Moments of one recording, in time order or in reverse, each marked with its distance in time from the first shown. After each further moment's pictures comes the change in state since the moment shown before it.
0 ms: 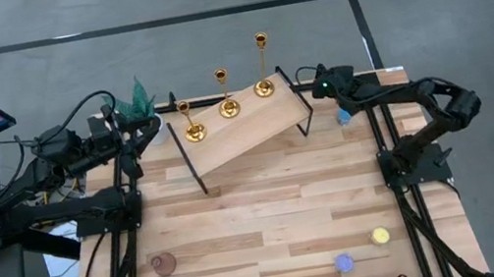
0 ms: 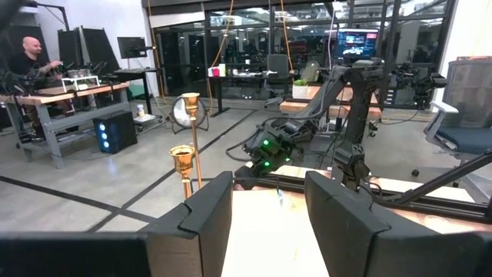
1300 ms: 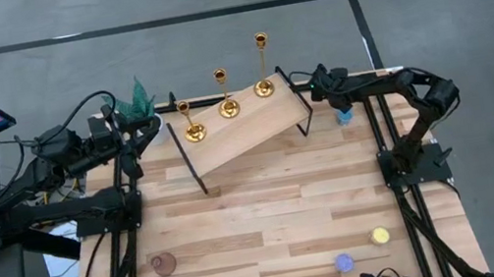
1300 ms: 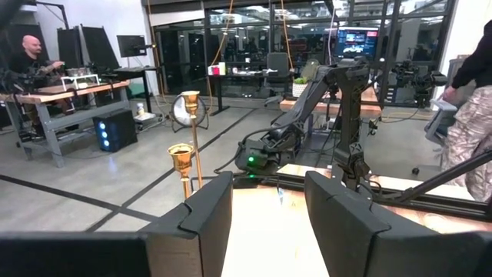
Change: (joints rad) left arm 0.000 0.000 0.000 -0.006 0.000 0.000; right arm -0.007 0.194 0.152 -0.263 0.039 0.141
